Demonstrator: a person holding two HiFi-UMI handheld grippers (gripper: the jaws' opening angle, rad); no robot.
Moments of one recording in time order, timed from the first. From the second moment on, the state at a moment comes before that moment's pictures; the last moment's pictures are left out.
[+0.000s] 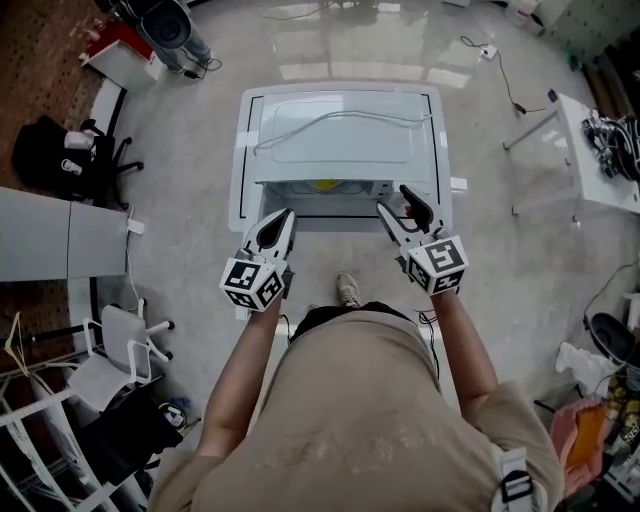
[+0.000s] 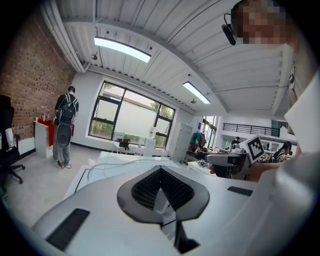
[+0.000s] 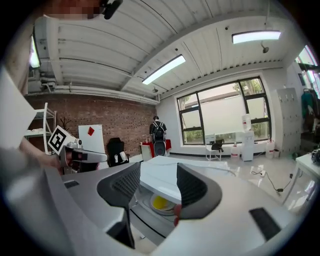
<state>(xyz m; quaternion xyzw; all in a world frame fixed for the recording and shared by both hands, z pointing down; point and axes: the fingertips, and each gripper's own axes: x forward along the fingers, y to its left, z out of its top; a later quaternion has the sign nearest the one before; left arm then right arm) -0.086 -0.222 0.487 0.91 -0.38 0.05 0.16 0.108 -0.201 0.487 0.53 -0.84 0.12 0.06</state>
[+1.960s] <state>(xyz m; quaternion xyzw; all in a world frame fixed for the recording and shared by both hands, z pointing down) -0.105 -0.211 0.531 0.91 -0.35 0.09 0.19 0.128 -0.143 0.538 0.61 -0.77 0.14 0.11</state>
